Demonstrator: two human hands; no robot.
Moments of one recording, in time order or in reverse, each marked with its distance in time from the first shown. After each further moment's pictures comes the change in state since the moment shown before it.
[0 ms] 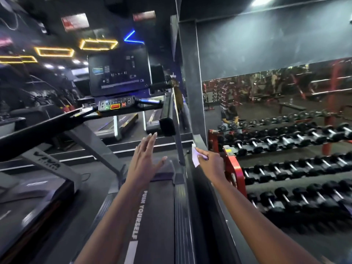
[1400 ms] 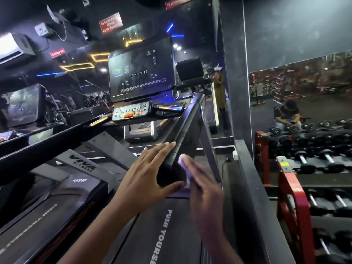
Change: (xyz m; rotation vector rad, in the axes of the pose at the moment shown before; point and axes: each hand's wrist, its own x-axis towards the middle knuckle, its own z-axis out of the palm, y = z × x) left_hand 0.181 -0.041 0.072 0.223 0.009 0.126; right_hand 0.174 0.030 0.125 0.634 0.055 -0.507
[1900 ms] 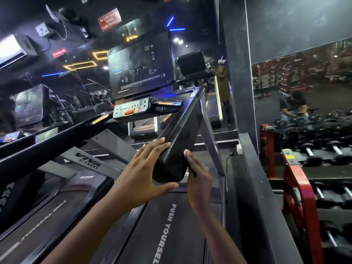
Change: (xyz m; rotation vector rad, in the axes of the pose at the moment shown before) left_hand 0.000 0.001 -0.002 0.039 -0.161 -0.038; right_hand 0.008 0.069 0.016 -0.017 0.064 0.160
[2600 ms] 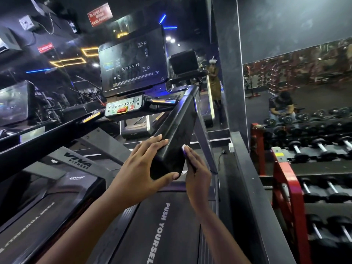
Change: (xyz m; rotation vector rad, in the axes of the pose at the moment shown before) left_hand 0.002 0.008 -0.006 -0.061 -0.006 -0.057; right_hand 0.005 0.005 0.003 0.031 0.065 0.022
